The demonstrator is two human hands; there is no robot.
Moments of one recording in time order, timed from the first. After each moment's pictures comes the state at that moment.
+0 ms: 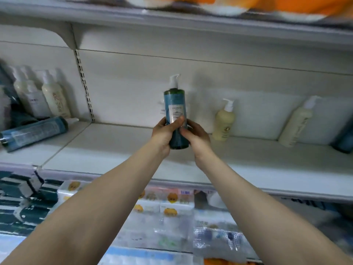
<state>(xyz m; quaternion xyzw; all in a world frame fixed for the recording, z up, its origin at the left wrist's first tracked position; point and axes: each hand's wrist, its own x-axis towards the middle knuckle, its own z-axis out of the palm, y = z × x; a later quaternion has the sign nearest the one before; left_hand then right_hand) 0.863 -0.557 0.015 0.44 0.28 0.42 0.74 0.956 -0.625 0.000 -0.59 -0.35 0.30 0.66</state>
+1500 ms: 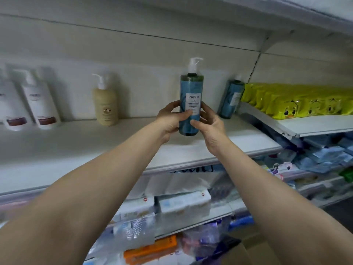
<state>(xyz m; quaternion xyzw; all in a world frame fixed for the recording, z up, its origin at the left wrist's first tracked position) 1.150 -0.770 0.029 0.62 0.20 0.22 0.73 1.243 -0.886 -0.001 -0.63 -0.29 0.15 0.71</state>
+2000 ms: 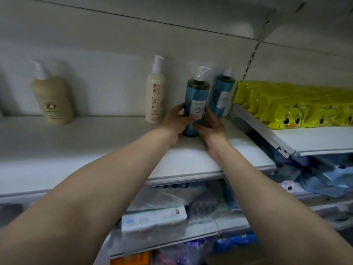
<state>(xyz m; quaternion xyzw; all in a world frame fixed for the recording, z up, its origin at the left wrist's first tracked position) 1.336 -0.813 -0.015 0.70 0.24 0.22 0.63 1.411 -0.922 -0.040 -0.66 -0.25 0.16 0.69</state>
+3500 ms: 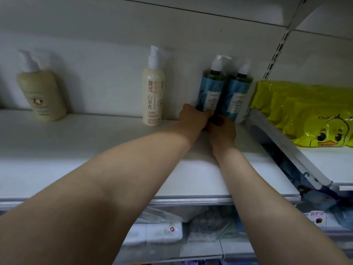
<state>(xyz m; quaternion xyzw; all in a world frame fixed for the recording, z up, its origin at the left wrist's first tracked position) 1.423 -0.821 -0.015 0.66 0.37 0.28 0.59 1.481 -0.887 -0.051 -0.78 -0.18 0.06 0.60</state>
